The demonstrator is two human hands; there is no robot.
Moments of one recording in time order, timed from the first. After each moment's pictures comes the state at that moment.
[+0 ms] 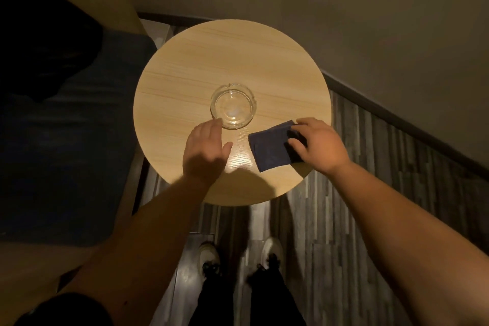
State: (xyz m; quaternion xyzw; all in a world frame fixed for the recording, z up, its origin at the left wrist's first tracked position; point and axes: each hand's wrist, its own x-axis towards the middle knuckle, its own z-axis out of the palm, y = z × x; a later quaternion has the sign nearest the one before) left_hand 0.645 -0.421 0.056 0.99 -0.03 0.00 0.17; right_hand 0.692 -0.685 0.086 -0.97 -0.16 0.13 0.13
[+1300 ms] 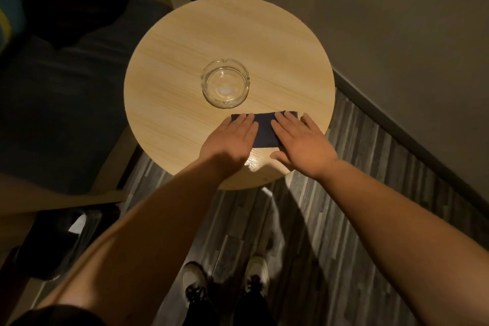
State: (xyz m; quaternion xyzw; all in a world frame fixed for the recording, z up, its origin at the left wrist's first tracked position) left_hand 0.640 -0.518 0.032 0.98 -0.13 -0.12 -0.02; right_hand 0.707 -0.719 0.041 -0.90 -0.42 0.13 -0.05
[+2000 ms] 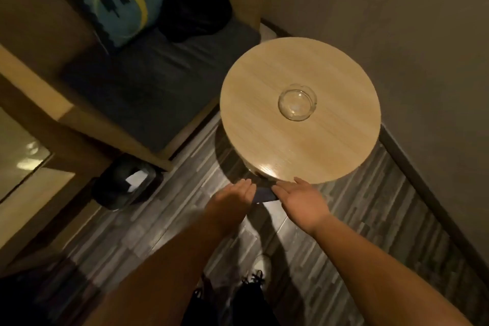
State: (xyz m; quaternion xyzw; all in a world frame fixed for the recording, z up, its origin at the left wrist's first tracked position) left_hand 0.431 -0.494 0.112 0.99 0.03 -0.10 0.09; right_hand 0.558 -0.660 0.105 -0.81 -0.55 0.19 -0.03
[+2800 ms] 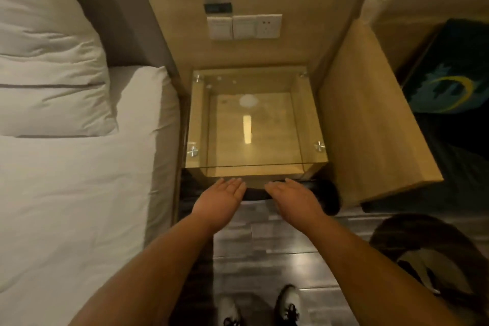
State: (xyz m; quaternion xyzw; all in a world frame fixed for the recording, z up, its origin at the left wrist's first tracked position) left_hand -0.115 -0.166 0.167 0.87 0.46 -0.10 0.11; right_hand 0.106 -0.173 0.156 -0.54 -0.83 0.15 -0.01
